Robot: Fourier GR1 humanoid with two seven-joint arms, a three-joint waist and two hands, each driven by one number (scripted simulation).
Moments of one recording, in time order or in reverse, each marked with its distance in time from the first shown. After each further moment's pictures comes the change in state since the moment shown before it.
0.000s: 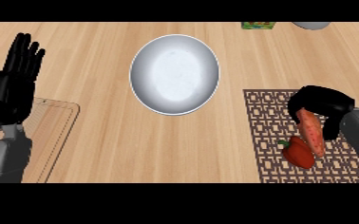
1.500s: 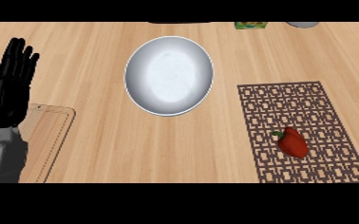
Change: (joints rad) left arm 0.018 -0.001 0.038 0.027 -0.008 -0.012 -0.021; right arm -0.153 -0.245 -0.471 -0.270 -0.377 0.270 0.531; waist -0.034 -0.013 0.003
